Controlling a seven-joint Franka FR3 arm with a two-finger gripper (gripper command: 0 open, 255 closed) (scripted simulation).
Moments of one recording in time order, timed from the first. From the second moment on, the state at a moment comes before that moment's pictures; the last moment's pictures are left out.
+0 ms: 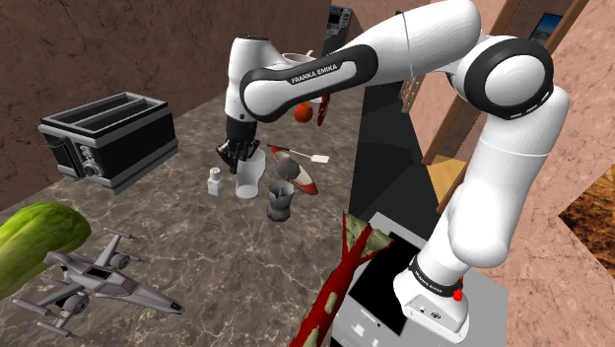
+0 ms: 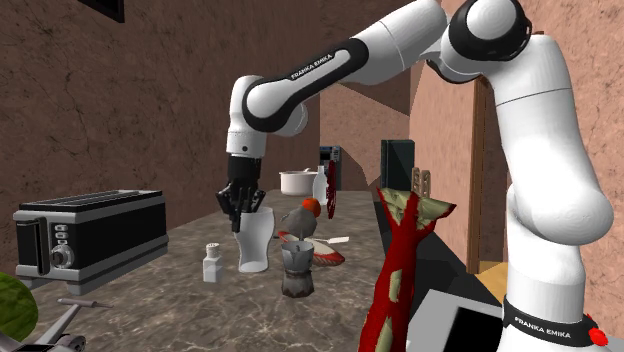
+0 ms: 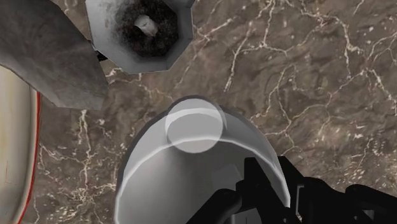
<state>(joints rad) 0.15 0.18 0.22 -1.91 0.02 2.18 0.36</state>
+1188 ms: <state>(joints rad) 0.11 0.08 0.19 -1.80 0.04 1.97 0.29</state>
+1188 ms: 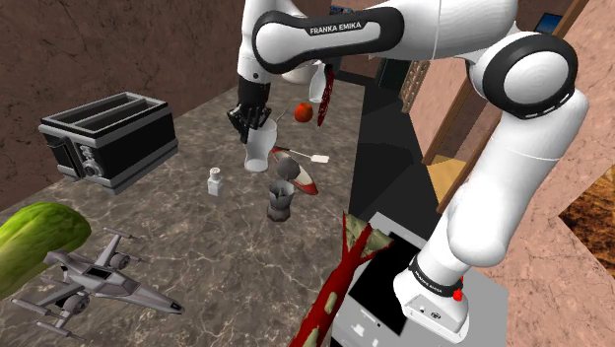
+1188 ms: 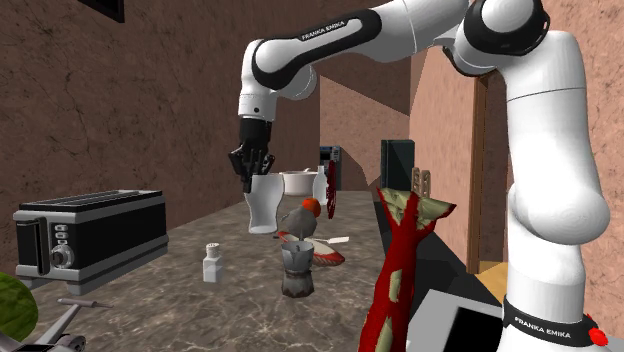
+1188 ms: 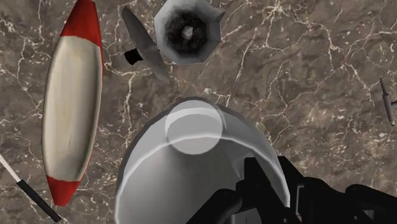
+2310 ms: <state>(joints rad) -0.05 -0.01 0.04 -1.84 0.09 1.89 -0.04</state>
